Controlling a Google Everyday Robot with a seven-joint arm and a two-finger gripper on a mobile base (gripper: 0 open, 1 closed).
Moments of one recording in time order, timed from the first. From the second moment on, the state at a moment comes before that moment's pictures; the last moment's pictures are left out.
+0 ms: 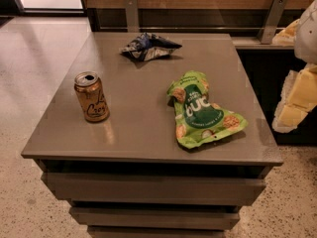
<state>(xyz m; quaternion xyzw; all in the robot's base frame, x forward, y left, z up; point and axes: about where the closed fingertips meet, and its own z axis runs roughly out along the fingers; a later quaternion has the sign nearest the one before) 0.438 -0.215 0.984 -0.60 0.78 -0.04 0.17</state>
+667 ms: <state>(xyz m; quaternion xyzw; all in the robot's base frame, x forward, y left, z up) 0.446 -0.210 0.983 -0.60 0.78 -0.04 0.18</state>
